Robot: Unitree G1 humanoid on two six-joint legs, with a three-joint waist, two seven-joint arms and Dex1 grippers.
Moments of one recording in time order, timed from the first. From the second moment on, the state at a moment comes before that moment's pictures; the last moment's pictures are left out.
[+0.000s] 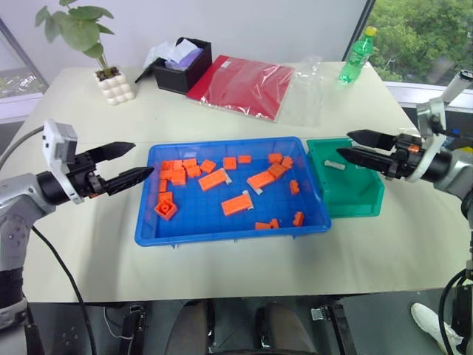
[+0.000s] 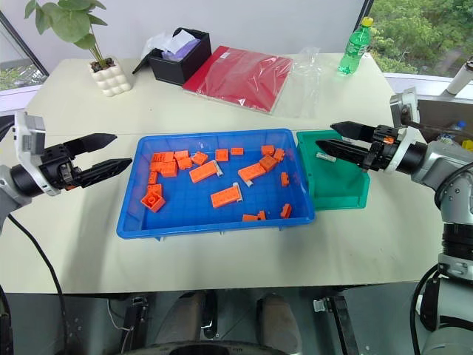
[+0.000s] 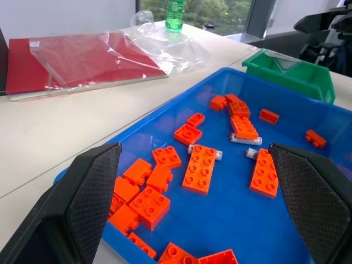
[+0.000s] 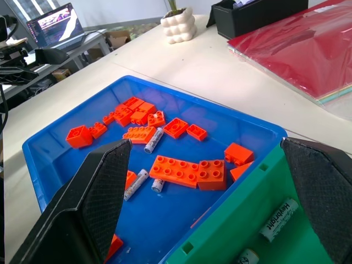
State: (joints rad) left arm -0.27 0.86 0.39 -0.11 -0.73 0.58 -1.04; right arm -0.54 -0.88 -0.28 0.13 0.71 0.75 1.11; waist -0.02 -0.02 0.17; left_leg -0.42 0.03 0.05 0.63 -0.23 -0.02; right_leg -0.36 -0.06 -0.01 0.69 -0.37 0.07
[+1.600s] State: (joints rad) left arm -0.33 1.05 0.22 -0.10 -0.72 0.67 -1.31; right arm -0.51 -0.83 -0.28 0.01 0.72 0.78 1.06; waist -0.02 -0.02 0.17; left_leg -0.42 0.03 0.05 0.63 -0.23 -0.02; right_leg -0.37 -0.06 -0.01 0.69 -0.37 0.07
